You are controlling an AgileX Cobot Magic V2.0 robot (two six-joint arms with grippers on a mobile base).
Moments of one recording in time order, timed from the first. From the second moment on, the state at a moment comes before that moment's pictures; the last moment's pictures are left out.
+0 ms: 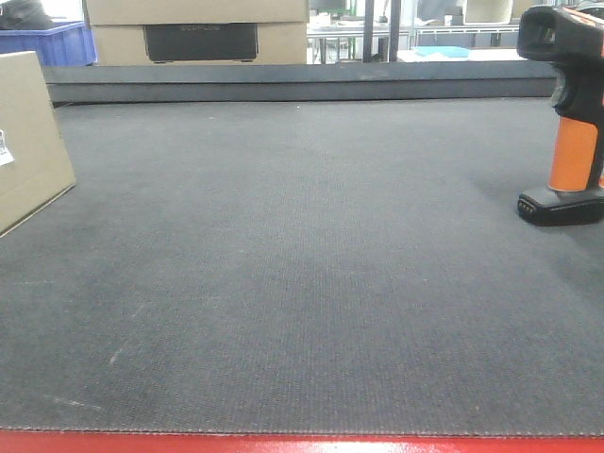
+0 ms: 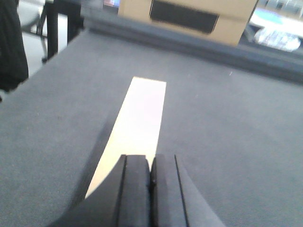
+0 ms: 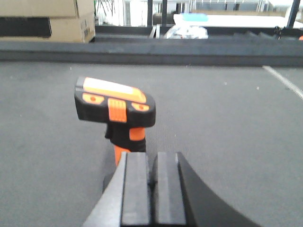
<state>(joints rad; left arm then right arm) 0.08 0.66 -0.55 -0.23 0.17 0.05 -0.11 0.47 -0.31 -0.20 0.01 0.25</state>
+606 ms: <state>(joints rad) 0.08 0.27 -0.31 -0.16 0.06 0.11 -0.11 0.19 -0.31 -0.20 0.18 0.25</state>
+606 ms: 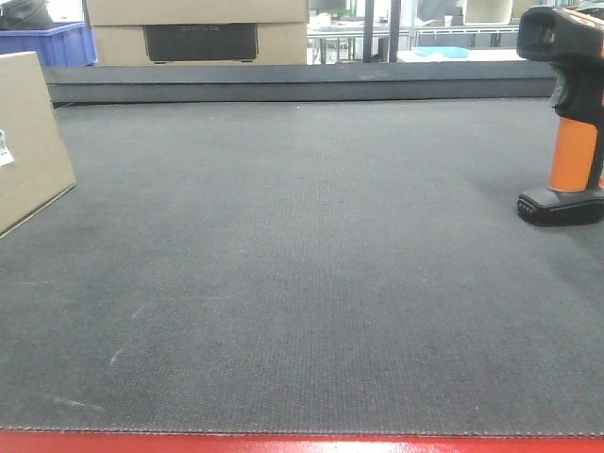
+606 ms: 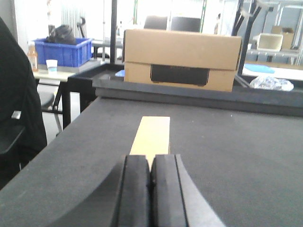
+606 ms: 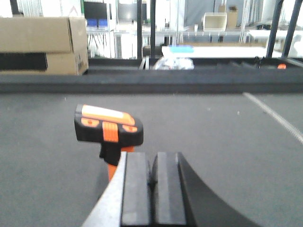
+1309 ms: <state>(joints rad) 0.08 0.14 -0.29 -0.15 0.06 0.12 -0.11 0.14 -0.31 -0.20 0.19 0.25</state>
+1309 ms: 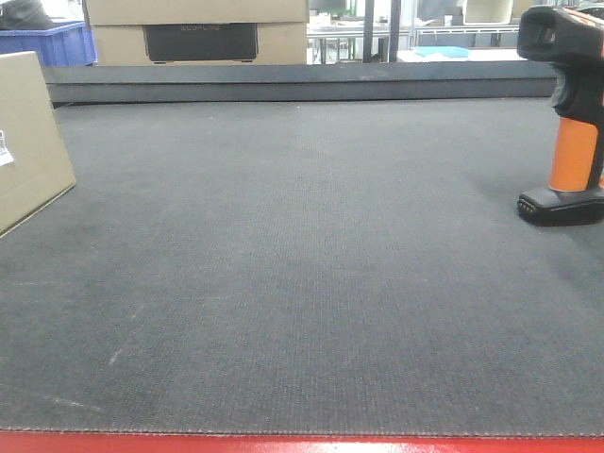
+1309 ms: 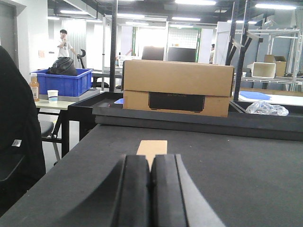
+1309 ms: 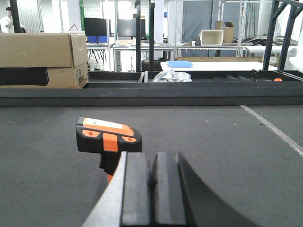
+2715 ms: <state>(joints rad) 0.08 0.14 -0.29 -0.15 0.06 0.12 -0.04 0.00 0.00 0.06 0.00 -0.08</state>
